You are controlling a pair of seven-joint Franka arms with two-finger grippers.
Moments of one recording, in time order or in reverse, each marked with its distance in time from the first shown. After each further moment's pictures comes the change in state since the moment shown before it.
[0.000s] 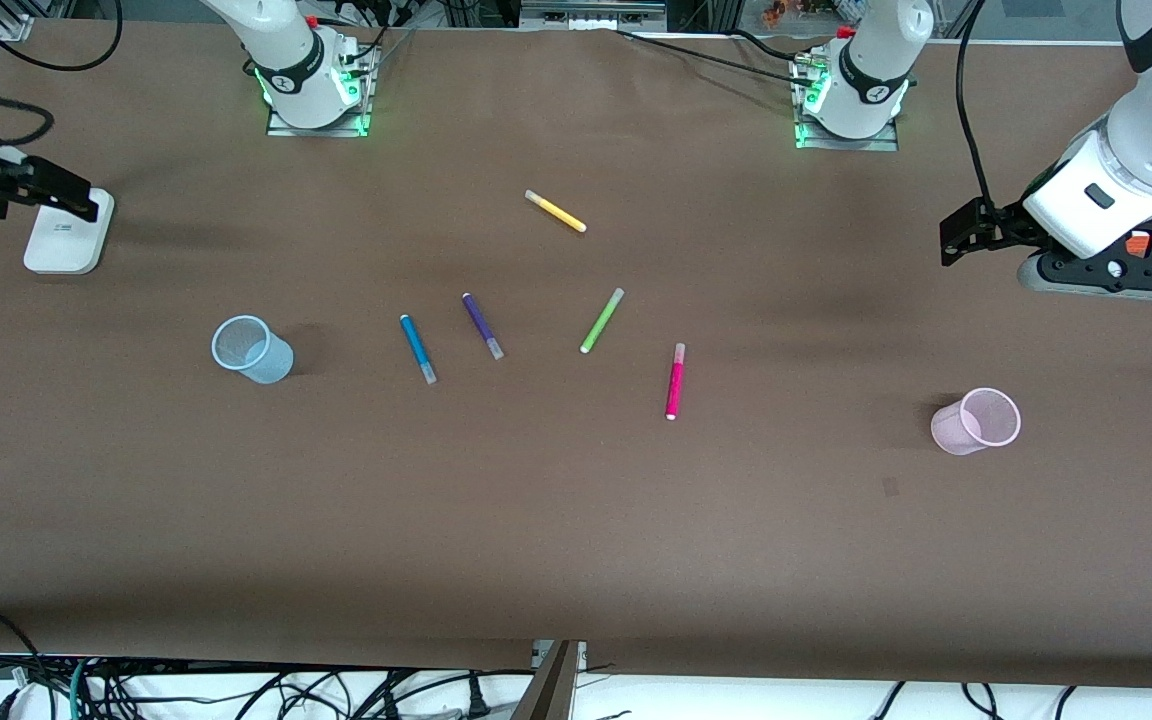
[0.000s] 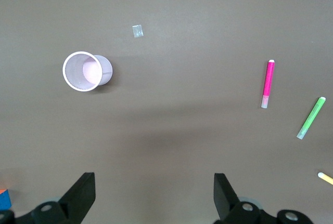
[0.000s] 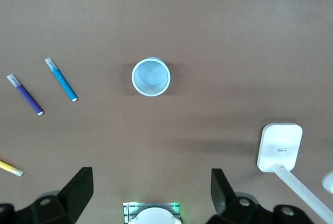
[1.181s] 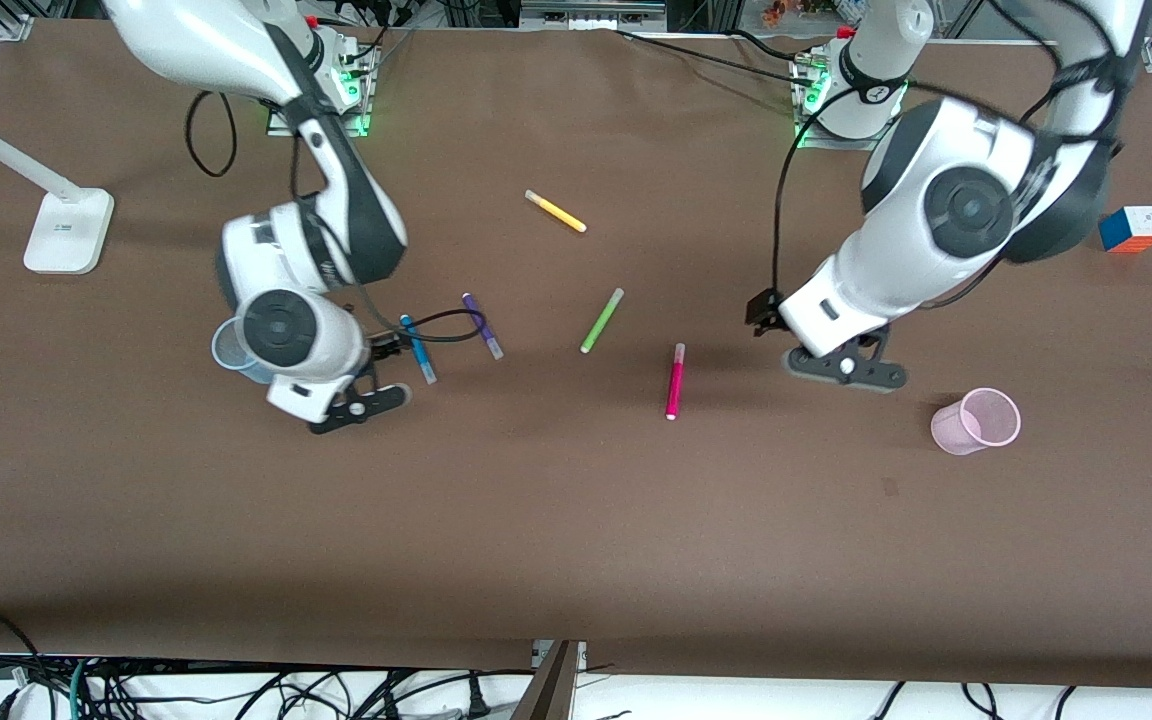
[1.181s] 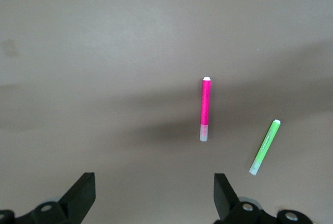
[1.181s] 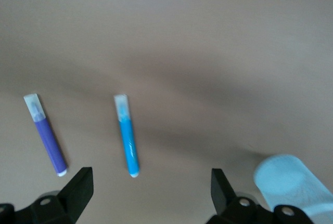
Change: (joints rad) left arm -0.061 0.323 -0.222 -0.032 -0.003 0.335 -0.206; right arm 0.383 0.530 0.024 -0.004 0.040 0.440 0.007
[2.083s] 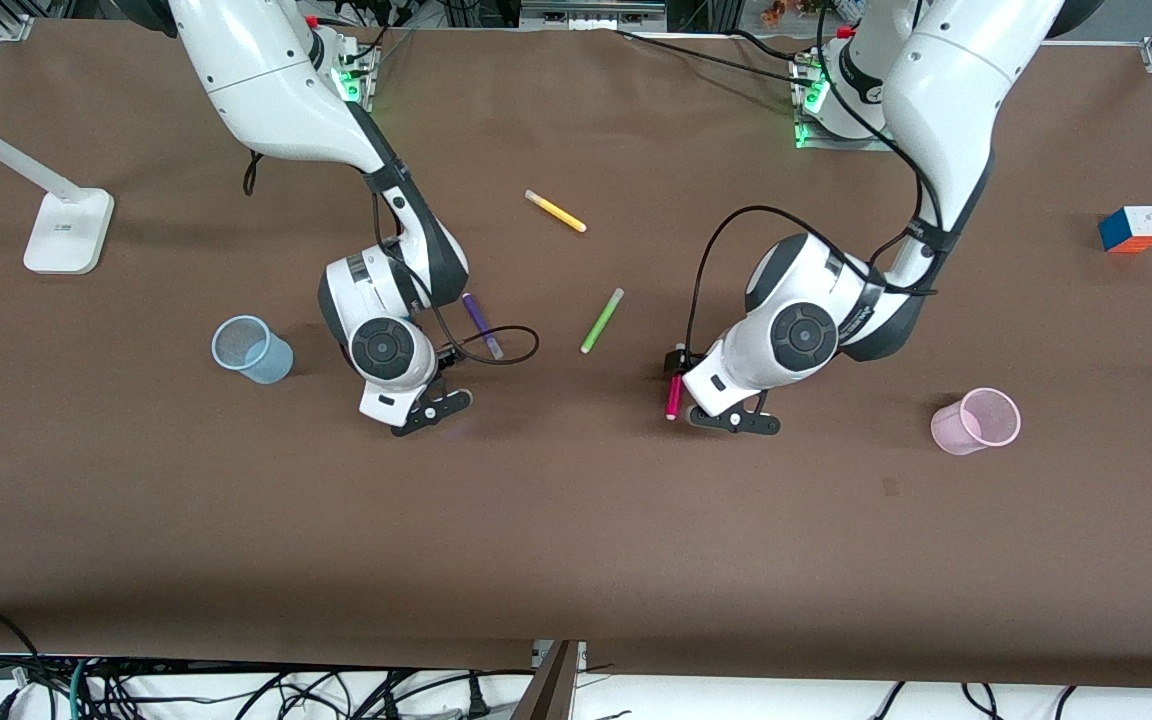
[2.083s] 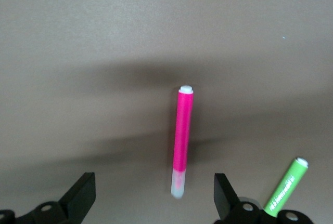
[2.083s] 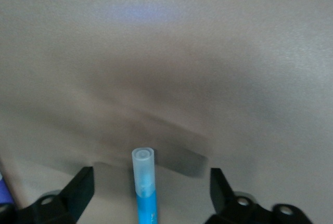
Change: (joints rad) left arm -0.086 0.315 0.001 -0.003 0.031 0.275 -0.096; right arm 0.043 0.151 0.013 -0.081 0.009 0.250 0.000
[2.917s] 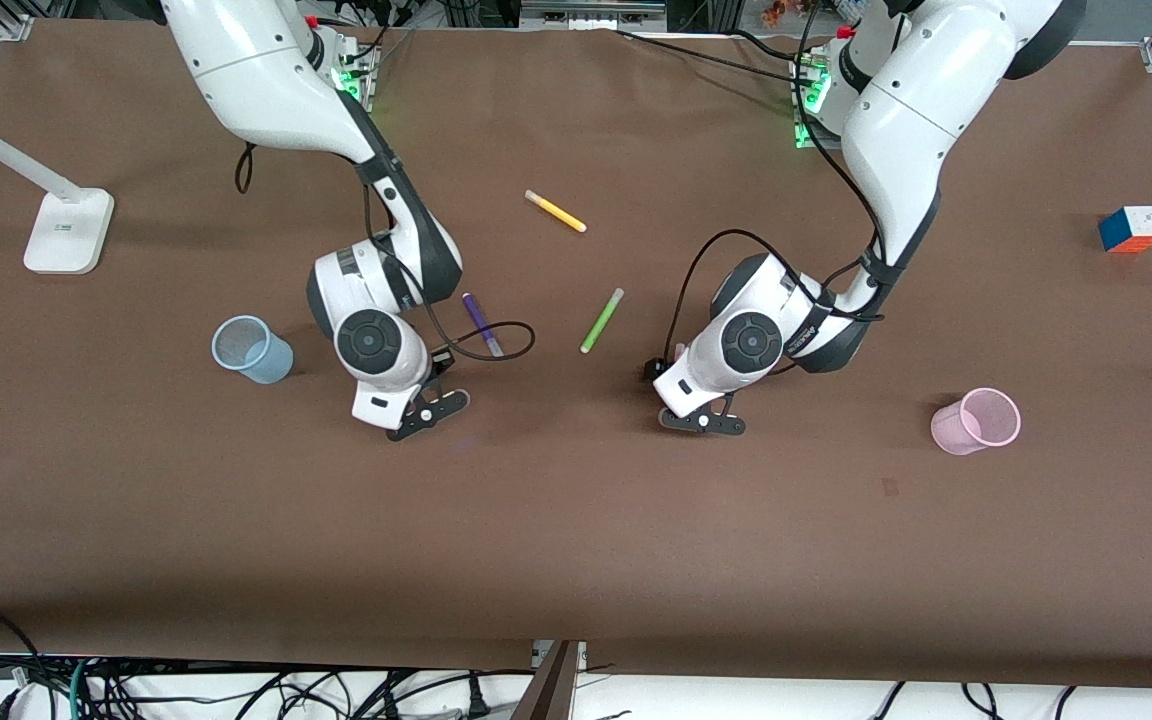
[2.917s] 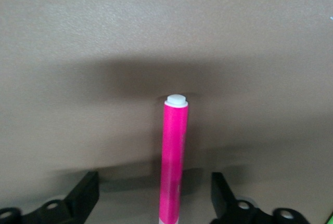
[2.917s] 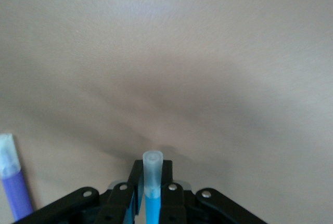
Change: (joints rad) left arm -0.049 0.110 0.001 -0.001 0.091 0.113 -0.082; right arm -0.017 -0.062 -0.014 0.012 0.004 -0.004 -0.116
